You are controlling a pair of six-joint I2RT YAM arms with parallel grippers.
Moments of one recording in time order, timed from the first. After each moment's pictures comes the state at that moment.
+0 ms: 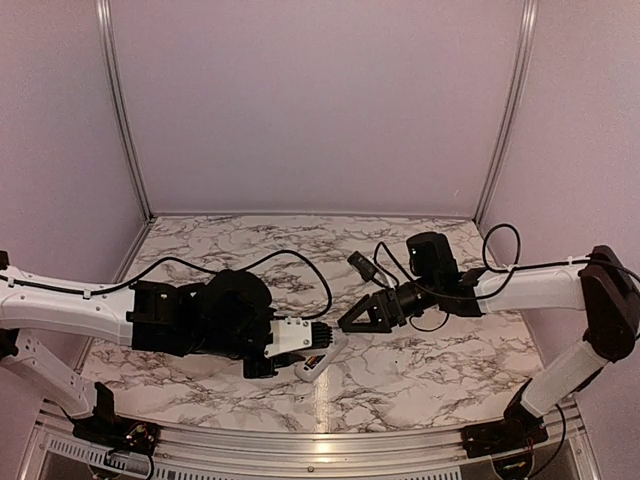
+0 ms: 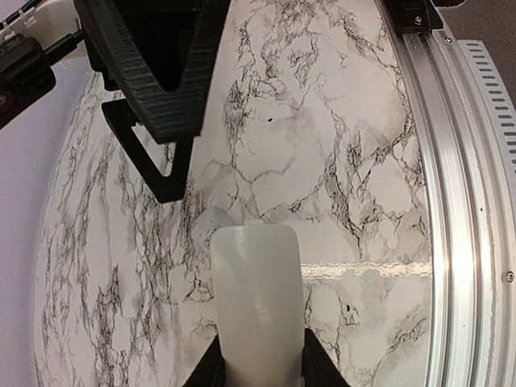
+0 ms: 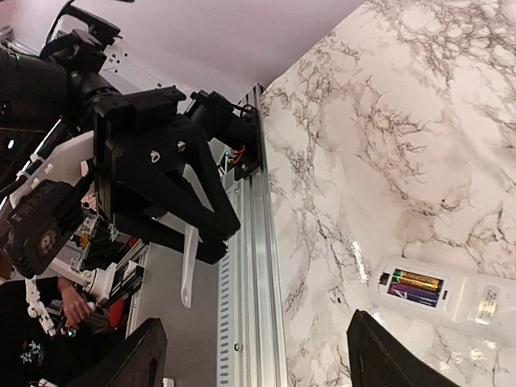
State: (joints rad) left arm -1.26 1.39 0.99 -0.32 -0.11 0.46; right arm 0.71 1.53 0.82 0.13 -1.11 0.34
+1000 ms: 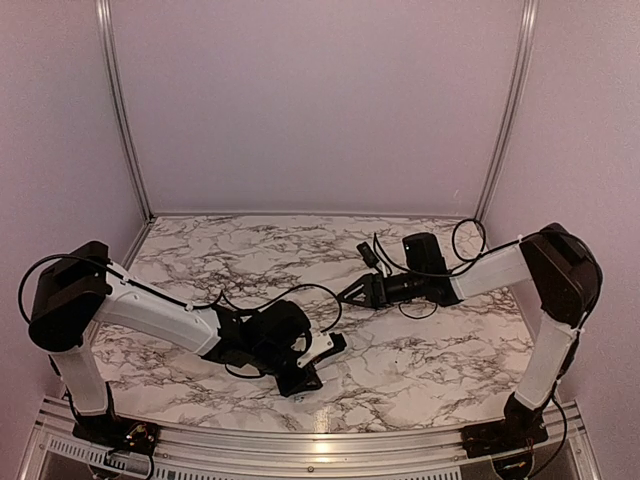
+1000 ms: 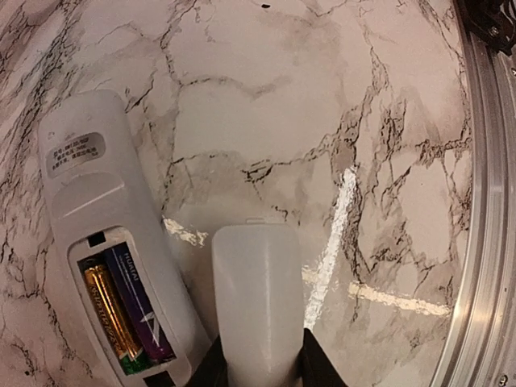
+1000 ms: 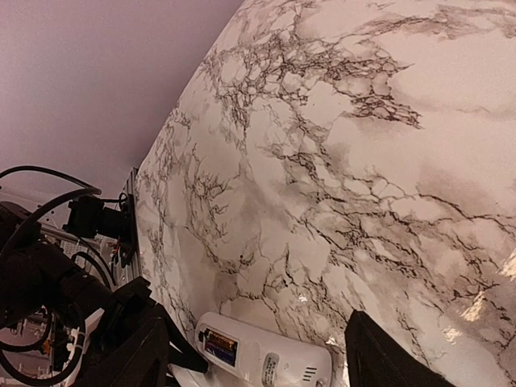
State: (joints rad) left arm -1.15 1.83 0.97 -0.06 0.18 -0.01; right arm 0.52 1.82 0.89 0.33 -0.86 0.46
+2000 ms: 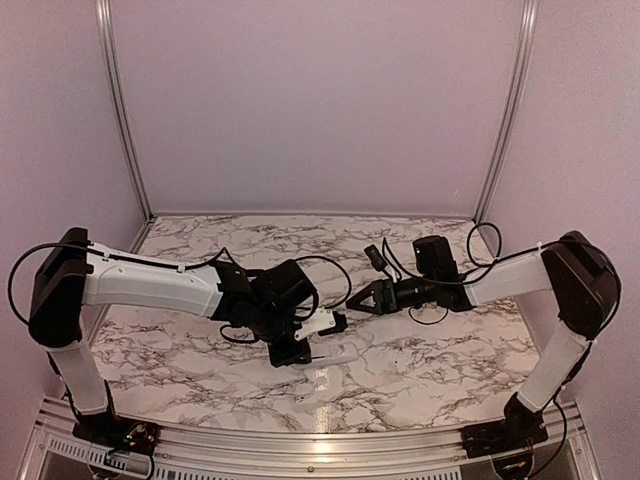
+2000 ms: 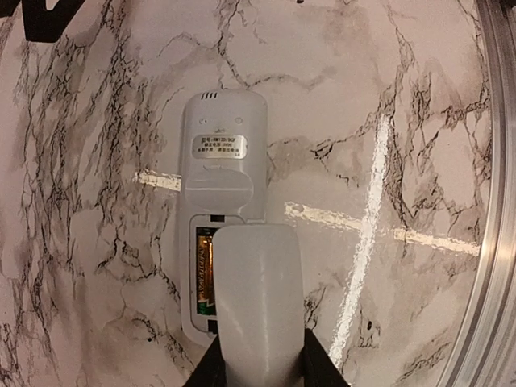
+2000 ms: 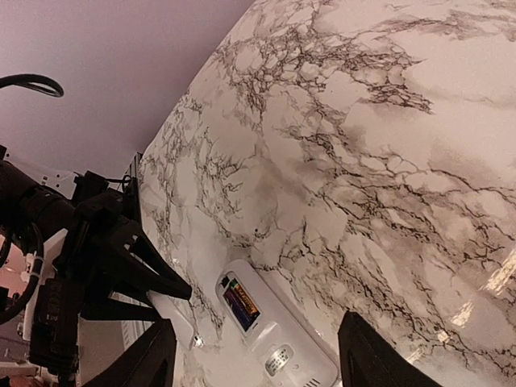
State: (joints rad) left arm -1.07 1.79 1.21 -0.49 0.12 0.24; right arm 0.52 1.70 0.80 0.30 -0.87 0.39
